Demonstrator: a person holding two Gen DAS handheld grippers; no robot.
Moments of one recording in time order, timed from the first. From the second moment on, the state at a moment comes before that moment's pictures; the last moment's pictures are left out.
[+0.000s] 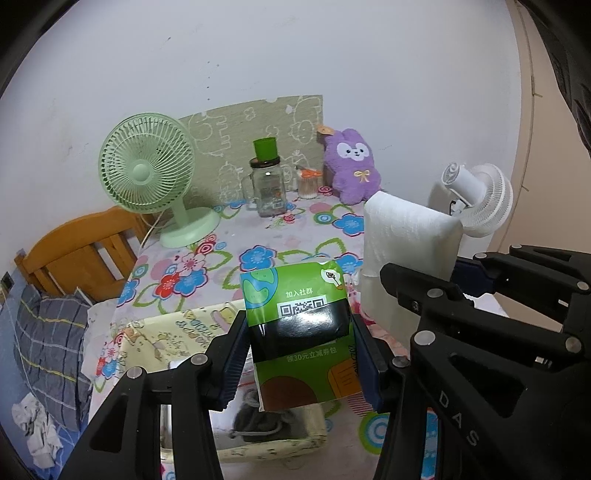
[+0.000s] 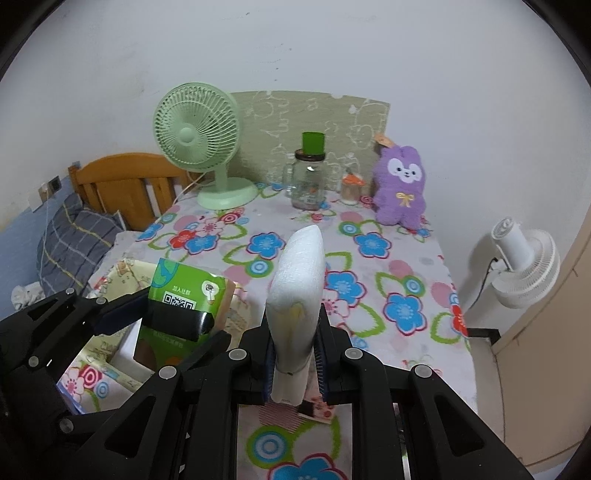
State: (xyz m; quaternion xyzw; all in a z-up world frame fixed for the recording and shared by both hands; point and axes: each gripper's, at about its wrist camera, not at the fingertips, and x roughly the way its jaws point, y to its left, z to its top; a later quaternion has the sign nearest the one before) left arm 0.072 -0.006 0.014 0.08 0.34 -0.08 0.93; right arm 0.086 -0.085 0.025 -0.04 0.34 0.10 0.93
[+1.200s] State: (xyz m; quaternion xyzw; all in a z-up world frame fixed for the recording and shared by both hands) left arm 0.092 0.086 -0.030 0.05 0.38 -0.01 0.93; right arm 0.116 0.014 -0.016 -0.07 0.36 0.20 0.91
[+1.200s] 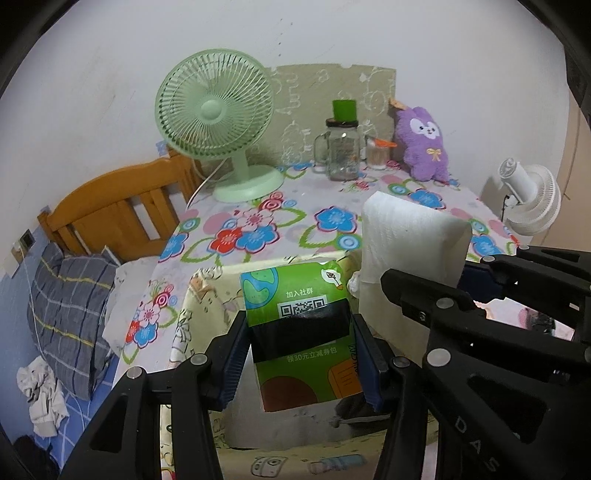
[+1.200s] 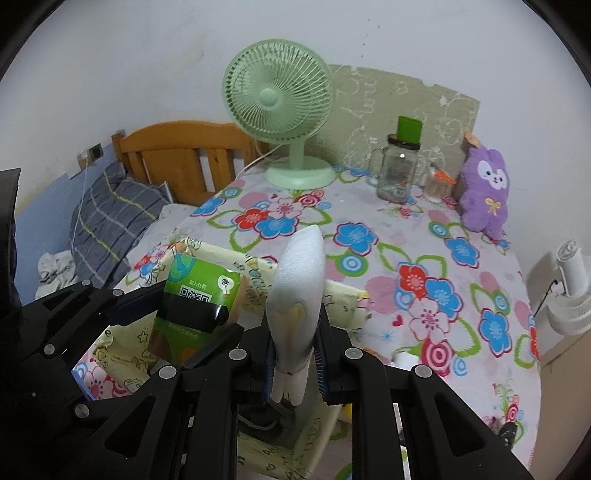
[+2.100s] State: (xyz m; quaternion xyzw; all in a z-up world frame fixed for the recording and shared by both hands) left arm 0.100 0.110 -0.059 0.03 0.41 0.01 0.91; right arm 0.142 0.049 -0.051 -0.08 0.41 0.25 0.87
